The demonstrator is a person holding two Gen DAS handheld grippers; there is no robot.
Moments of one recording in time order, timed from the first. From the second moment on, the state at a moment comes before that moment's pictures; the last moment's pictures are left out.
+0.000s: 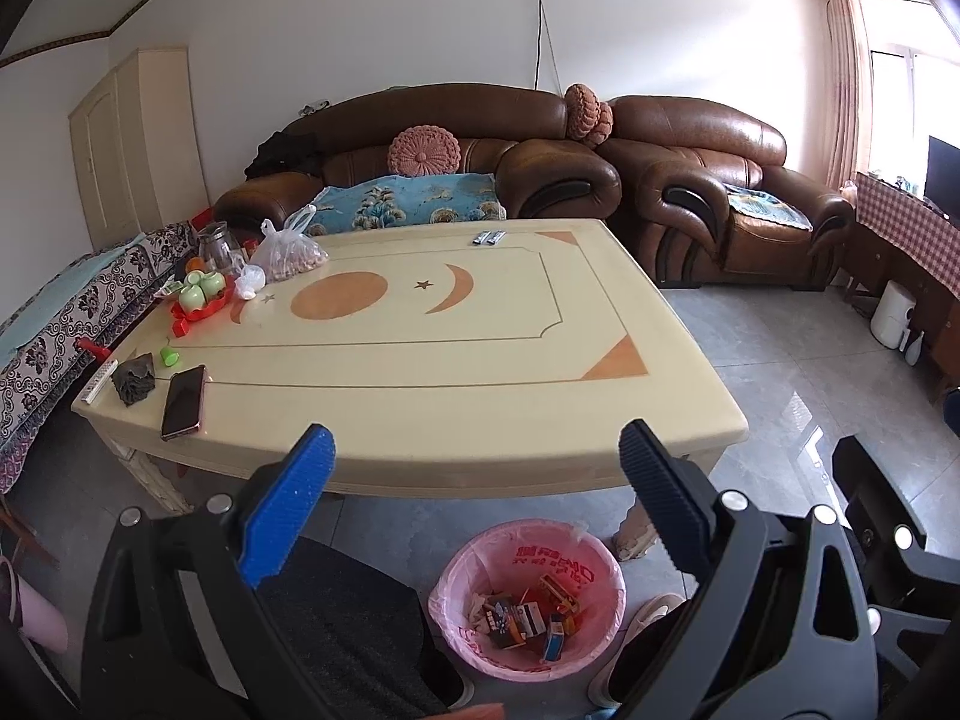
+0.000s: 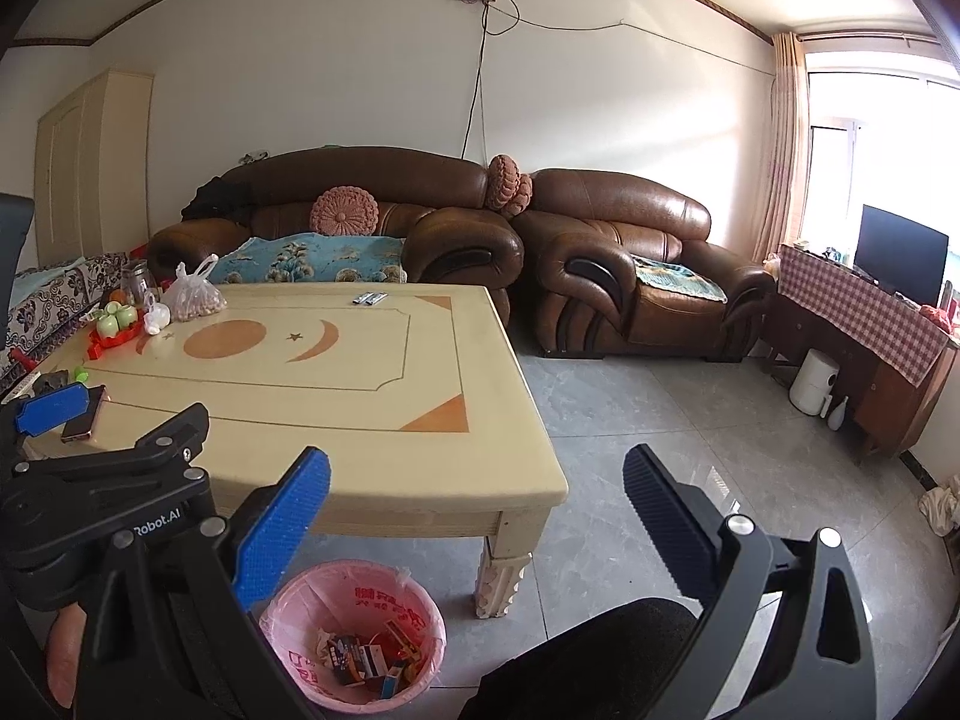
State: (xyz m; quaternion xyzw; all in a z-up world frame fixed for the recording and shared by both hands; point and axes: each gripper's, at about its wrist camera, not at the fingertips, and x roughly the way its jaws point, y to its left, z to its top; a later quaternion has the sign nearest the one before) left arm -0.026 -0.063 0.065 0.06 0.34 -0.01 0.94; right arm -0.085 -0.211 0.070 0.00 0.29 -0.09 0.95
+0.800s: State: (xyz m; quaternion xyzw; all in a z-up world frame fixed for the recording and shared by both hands) left arm -0.027 -0.059 0.063 0.05 0.34 -0.01 0.94; right arm -0.088 -0.209 0.071 0.00 0.28 -0.10 0.95
